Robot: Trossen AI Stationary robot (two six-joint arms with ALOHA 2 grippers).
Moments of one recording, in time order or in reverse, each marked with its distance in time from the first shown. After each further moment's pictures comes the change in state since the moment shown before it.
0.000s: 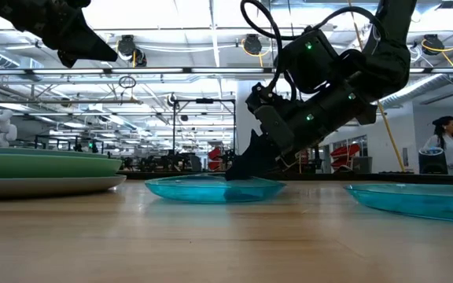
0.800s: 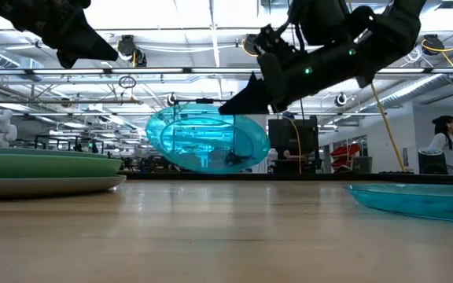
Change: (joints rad) left arm 0.000 0.000 0.000 0.008 0.000 -0.056; right arm 0.002 -0.214 0.000 0.010 0.109 -0.285
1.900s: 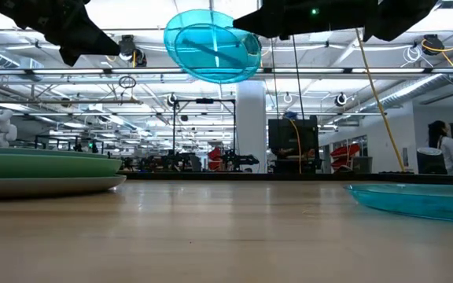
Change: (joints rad) left arm 0.000 0.000 0.000 0.042 0.000 0.033; right arm 0.000 -0.245 0.000 0.219 0.177 -0.511
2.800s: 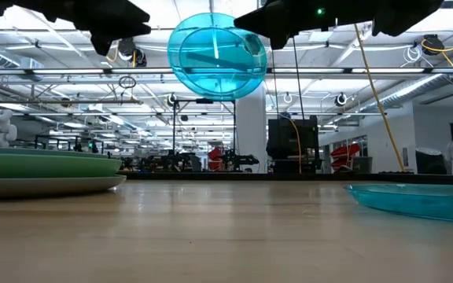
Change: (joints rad) left arm 0.000 0.215 0.000 0.402 0.131 0.109; right arm 0.061 0.001 0.000 -0.029 0.078 -0.227
